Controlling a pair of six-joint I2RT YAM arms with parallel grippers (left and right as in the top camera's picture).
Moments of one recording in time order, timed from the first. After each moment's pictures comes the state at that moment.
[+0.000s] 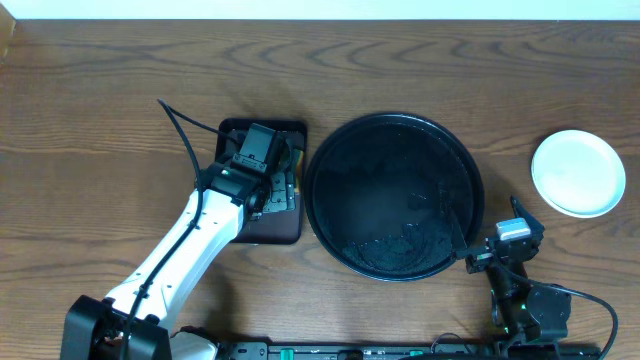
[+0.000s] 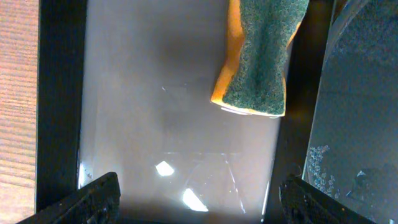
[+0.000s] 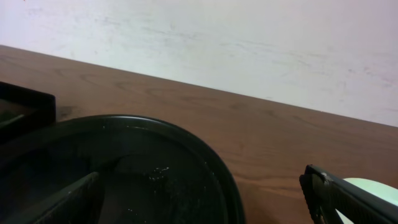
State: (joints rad) left arm -0.37 1.45 0.96 -0.76 -0.12 -0.43; right arm 0.05 0.02 0.01 -0.06 -0.16 -0.14
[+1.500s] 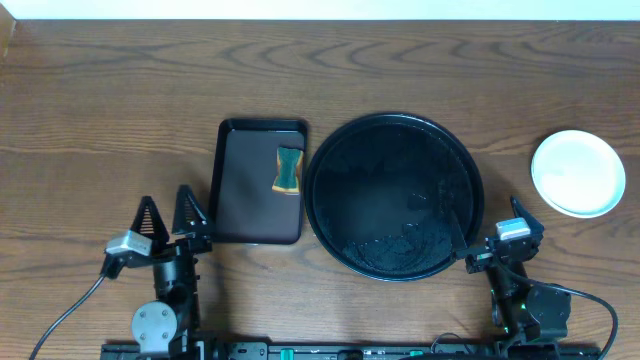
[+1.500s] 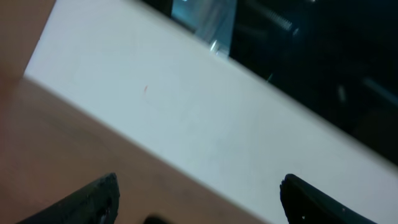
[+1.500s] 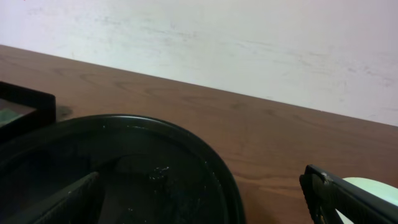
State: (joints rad) left arm 0.04 0.01 0.05 0.17 -0.11 -0.56; right arm 0.05 0.02 0.01 -0.06 -0.16 -0.14
